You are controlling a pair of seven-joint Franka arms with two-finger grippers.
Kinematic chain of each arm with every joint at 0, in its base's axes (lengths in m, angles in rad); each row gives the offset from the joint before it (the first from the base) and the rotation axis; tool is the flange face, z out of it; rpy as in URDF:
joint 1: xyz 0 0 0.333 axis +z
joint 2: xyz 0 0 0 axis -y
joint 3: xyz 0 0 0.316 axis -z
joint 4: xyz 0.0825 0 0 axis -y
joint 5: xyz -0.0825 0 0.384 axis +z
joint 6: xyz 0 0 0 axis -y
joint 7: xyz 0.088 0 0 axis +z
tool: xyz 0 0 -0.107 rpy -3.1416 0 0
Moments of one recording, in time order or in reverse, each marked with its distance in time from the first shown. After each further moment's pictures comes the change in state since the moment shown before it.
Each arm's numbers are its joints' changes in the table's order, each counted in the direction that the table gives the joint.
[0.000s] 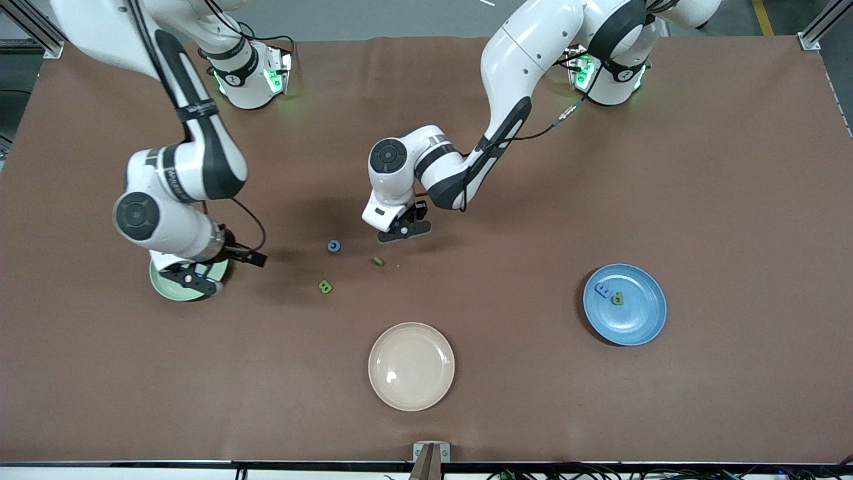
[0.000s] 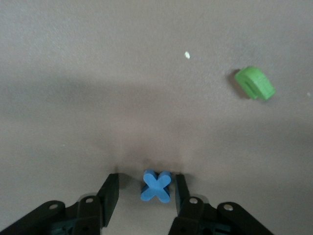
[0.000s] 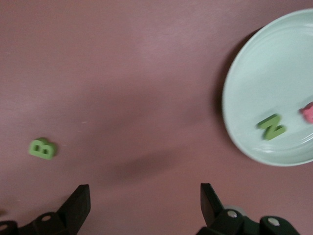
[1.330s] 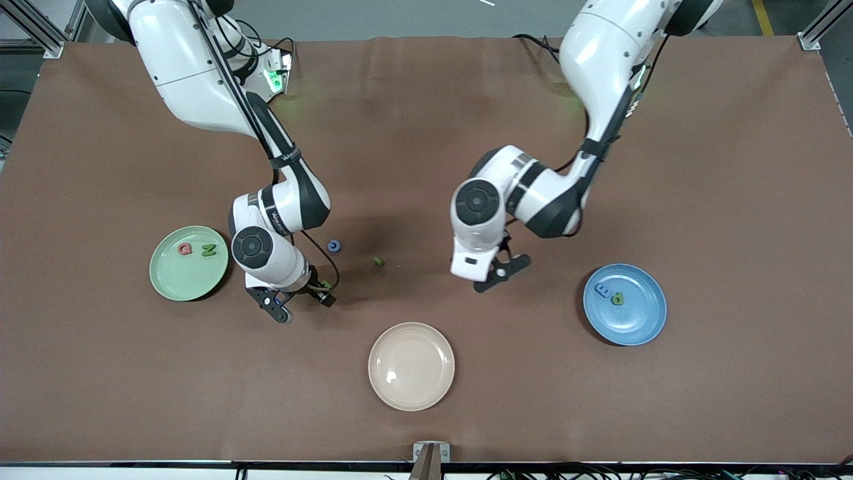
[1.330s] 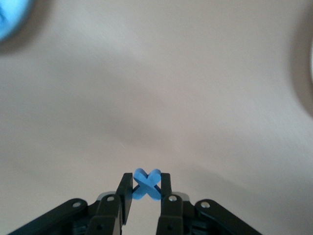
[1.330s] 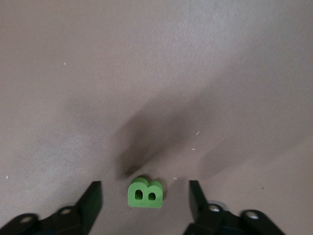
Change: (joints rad) left arm 0.296 0.266 -0.057 -0.131 0.033 -0.255 -0.044; right arm 0.148 -0.320 0.000 0.208 0.067 0.223 -0.398
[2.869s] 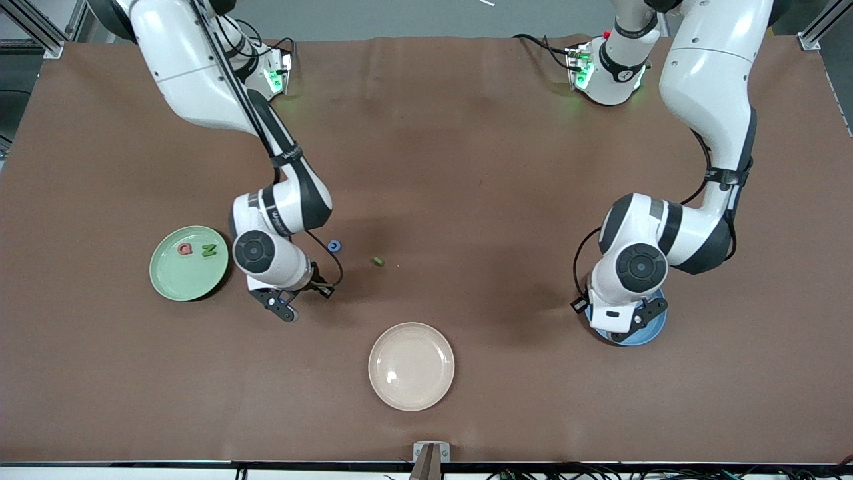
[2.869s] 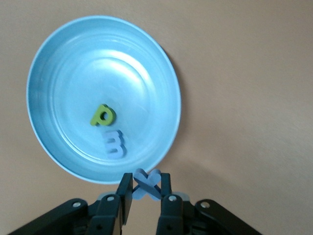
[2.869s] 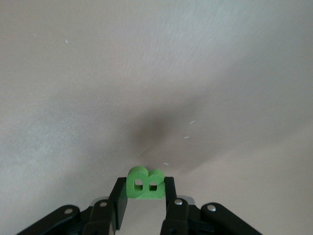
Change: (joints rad) left arm 0.336 0.025 0.001 -0.088 0.033 0.041 -0.231; right arm 0.000 0.040 0.025 0.036 0.011 -0.158 0.156
